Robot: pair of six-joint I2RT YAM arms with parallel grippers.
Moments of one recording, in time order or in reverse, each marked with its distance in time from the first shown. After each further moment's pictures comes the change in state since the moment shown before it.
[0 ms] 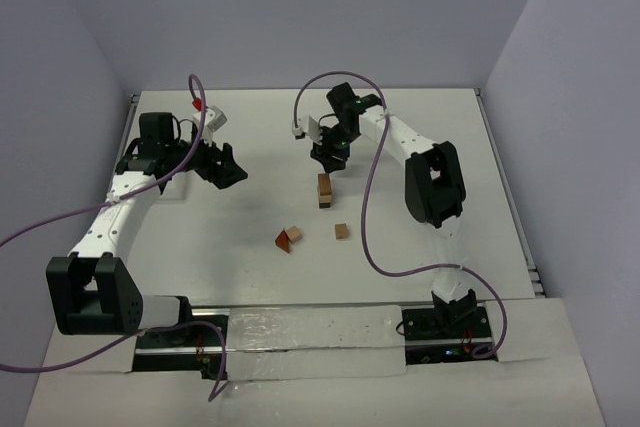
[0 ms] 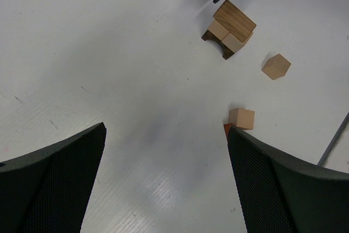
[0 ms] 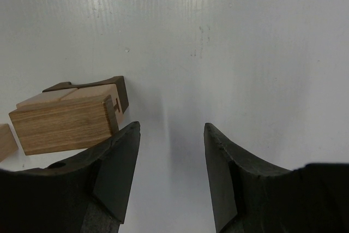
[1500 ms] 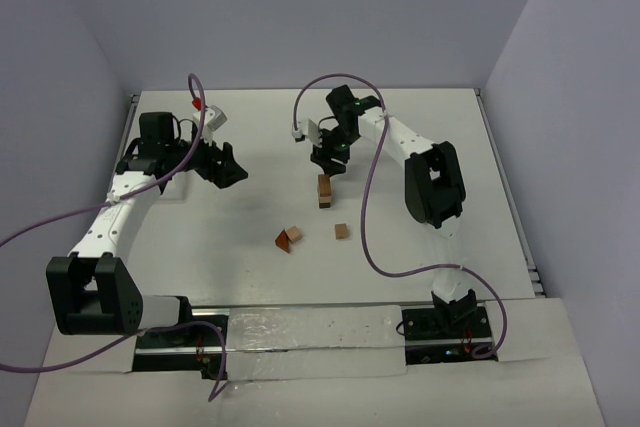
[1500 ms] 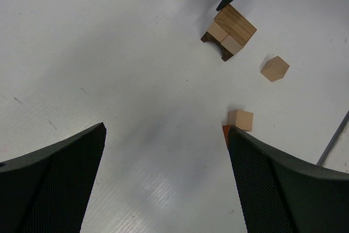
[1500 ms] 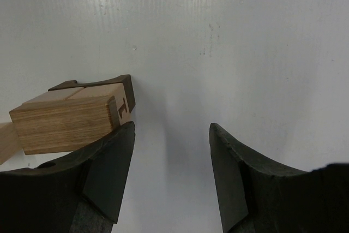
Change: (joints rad) left arm -0.002 0.000 0.000 0.007 0.000 -0.013; right arm 0.005 -0.002 -0.017 -0.005 0.001 0.000
